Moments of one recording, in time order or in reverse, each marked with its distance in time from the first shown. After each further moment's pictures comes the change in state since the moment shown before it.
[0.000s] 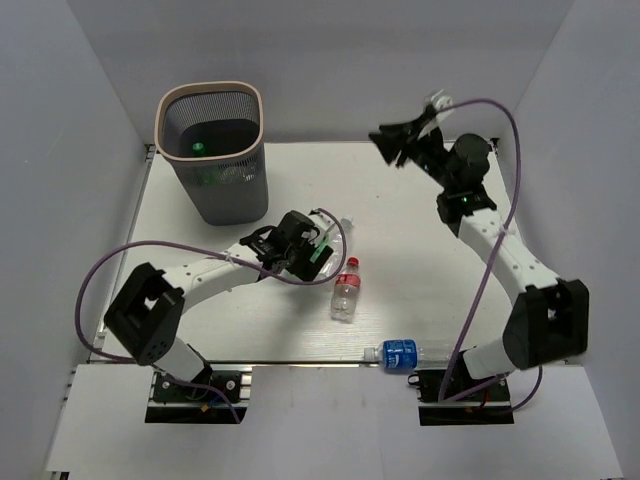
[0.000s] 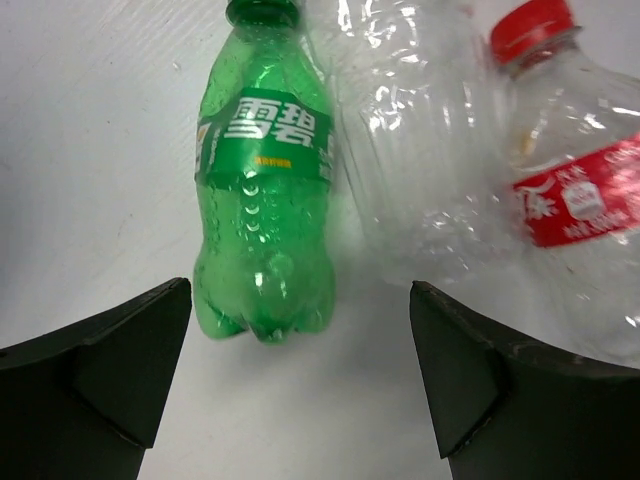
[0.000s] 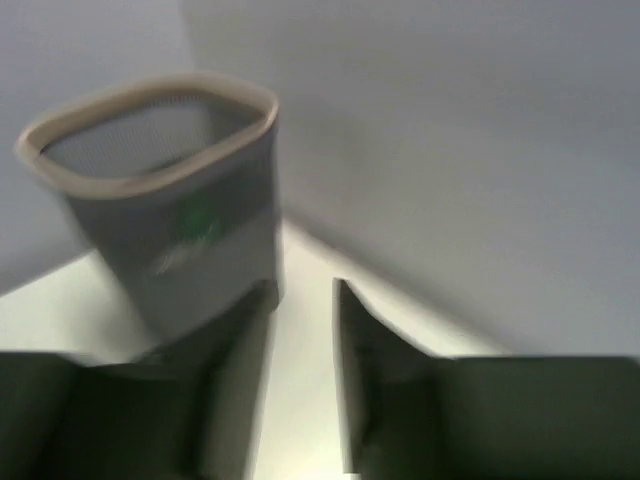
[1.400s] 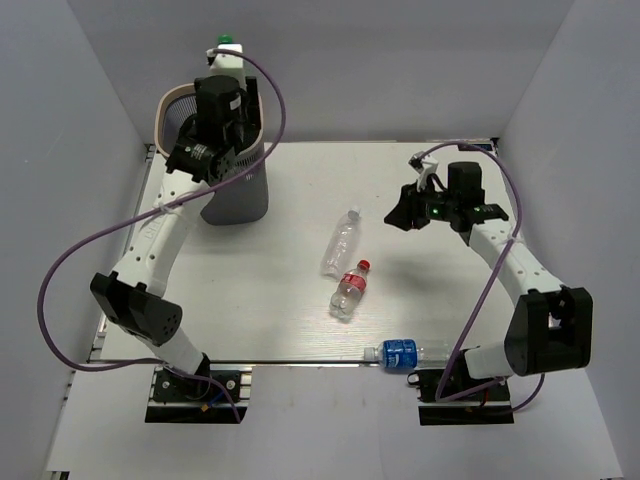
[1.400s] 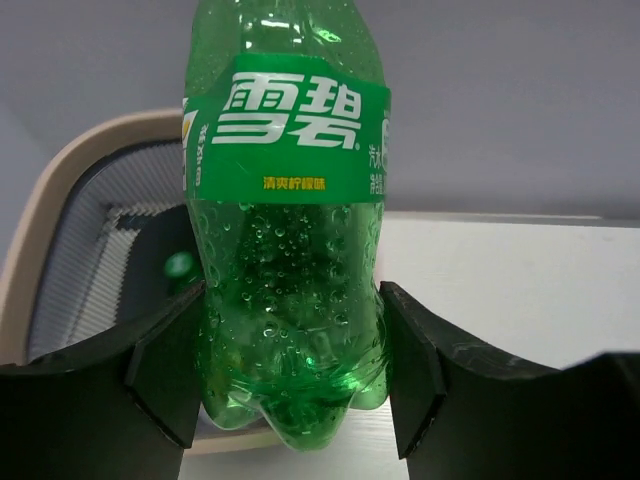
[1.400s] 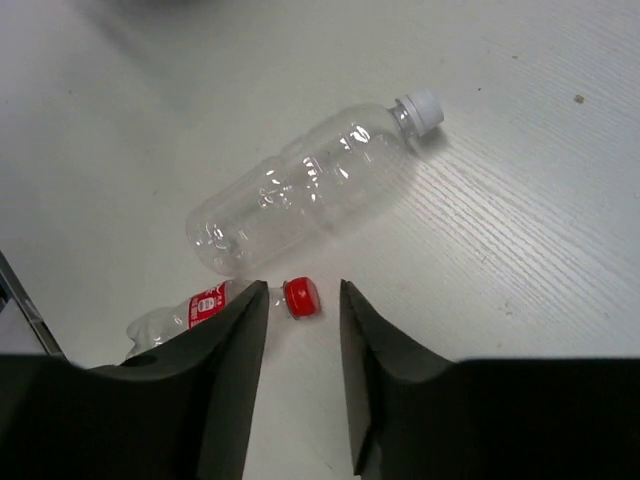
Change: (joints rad) left arm 0.322 0.113 0.929 -0.121 -0.340 -0.061; right arm -0.120 -0.113 -0.227 -0.839 -0.196 -0.214
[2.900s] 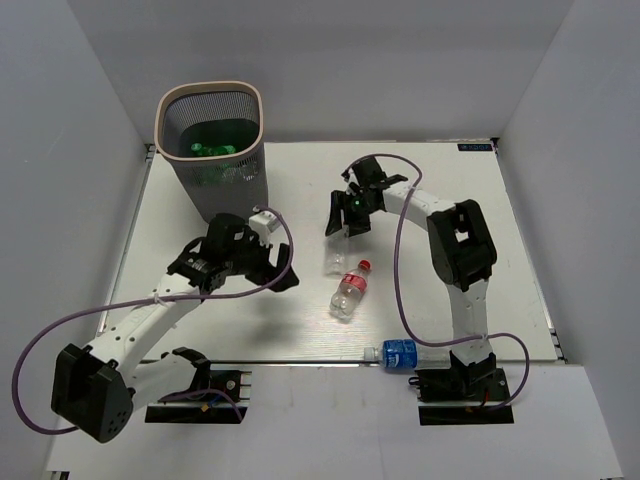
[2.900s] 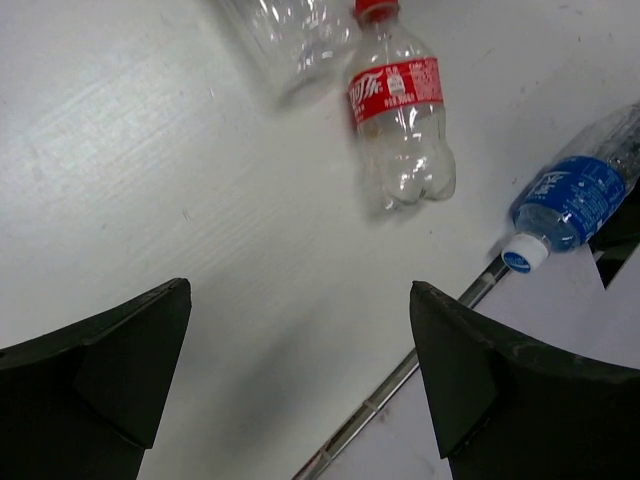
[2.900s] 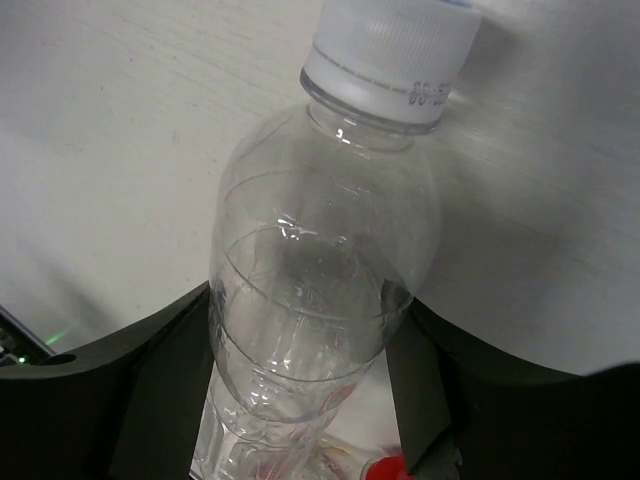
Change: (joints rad) left arm -0.043 -0.541 -1.096 0.008 0.900 -0.127; right arm 0.310 0.763 0.574 -0.236 0.284 0.429
